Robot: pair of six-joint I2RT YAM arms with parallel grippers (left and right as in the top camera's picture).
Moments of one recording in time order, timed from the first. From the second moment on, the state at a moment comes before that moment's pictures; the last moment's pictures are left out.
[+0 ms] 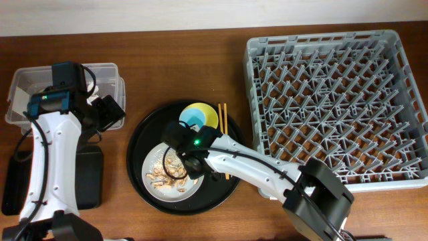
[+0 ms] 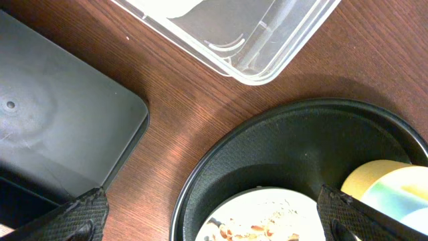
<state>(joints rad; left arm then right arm) 0.17 1.58 1.42 -1.15 -0.03 -0.49 0.94 1.95 1.48 -0.97 0.09 0.47</state>
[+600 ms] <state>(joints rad) 0.17 1.58 1.42 -1.15 -0.03 -0.49 -0.16 1.92 2.06 -1.39 -0.81 -0.16</state>
